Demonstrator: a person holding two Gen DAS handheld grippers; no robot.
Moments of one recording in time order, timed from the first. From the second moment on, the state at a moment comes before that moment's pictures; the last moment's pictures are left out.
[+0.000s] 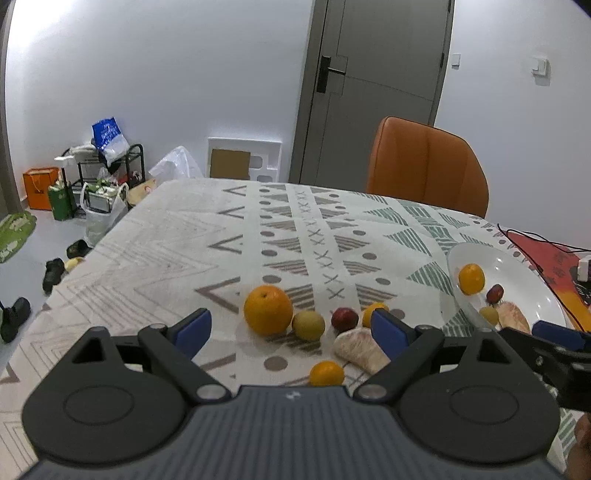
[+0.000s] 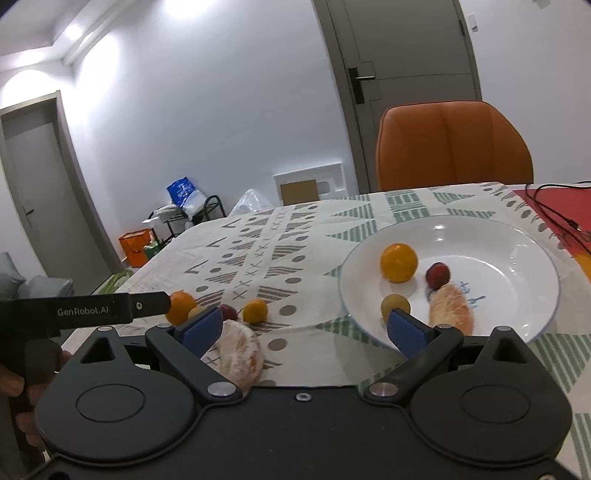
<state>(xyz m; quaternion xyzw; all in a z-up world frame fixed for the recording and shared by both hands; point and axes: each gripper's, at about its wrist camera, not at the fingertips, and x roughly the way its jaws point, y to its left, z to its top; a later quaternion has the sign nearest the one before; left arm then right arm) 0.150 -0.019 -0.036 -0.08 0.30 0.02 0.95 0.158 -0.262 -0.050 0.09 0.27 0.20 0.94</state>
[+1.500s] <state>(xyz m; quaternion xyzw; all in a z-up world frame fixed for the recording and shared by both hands) 0.150 0.007 -0.069 -0.12 0.32 -0.01 0.94 0.178 -0.195 -0.076 0.07 0.35 0.26 0.90</state>
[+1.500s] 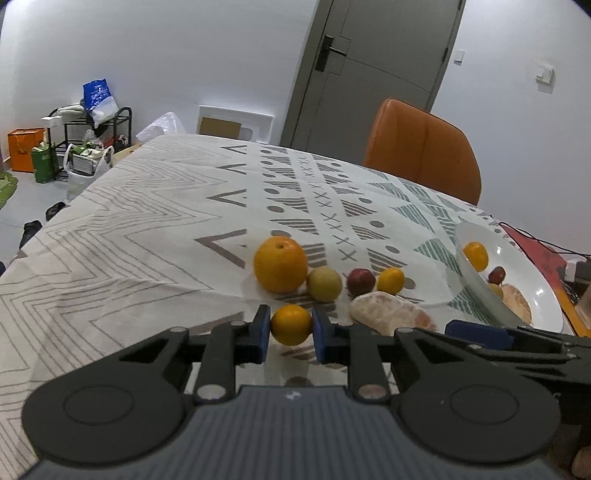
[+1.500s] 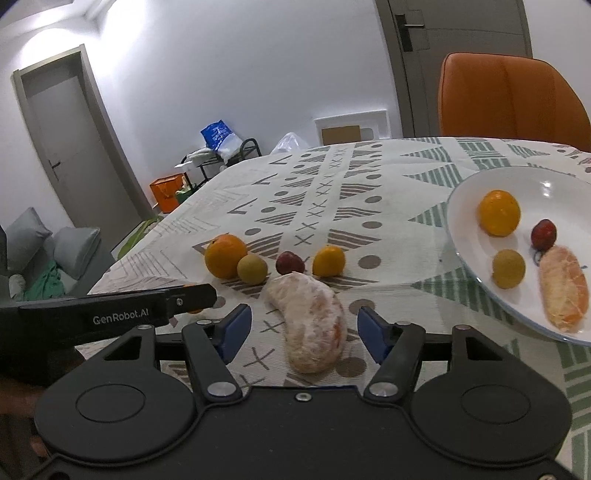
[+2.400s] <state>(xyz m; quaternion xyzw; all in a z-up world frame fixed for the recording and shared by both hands) 0.147 -0.001 -0.054 -0.11 0.31 -0.01 0.95 0.176 -0.200 -0.069 0.05 0.33 0.28 0.90</state>
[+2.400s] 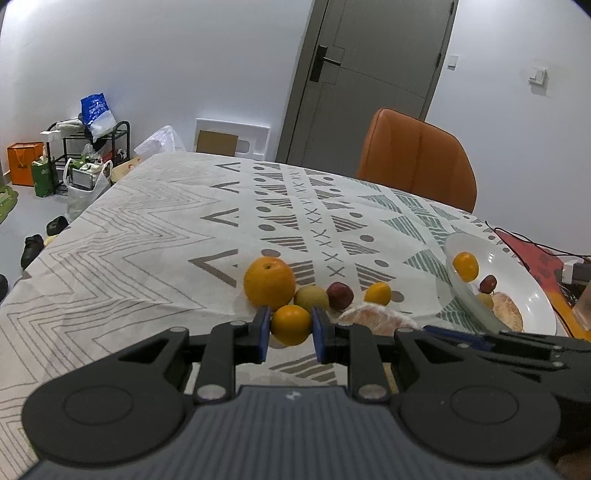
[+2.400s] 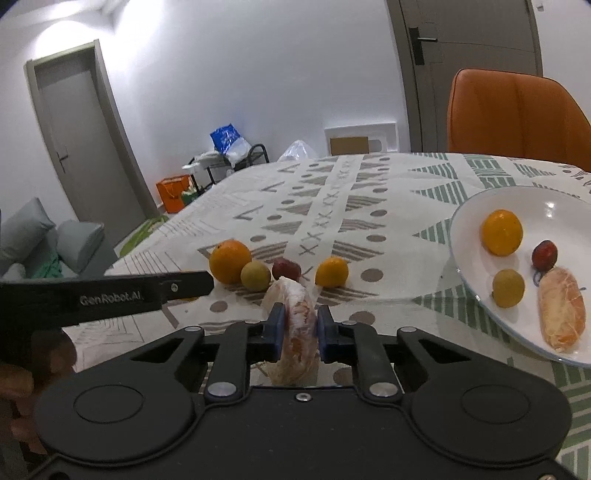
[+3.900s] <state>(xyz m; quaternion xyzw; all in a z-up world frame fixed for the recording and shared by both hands) 0.182 -0.112 -0.031 -0.06 0.28 -0.10 0.95 0.176 -0.351 -0.051 0.13 0.26 0.13 0.95</state>
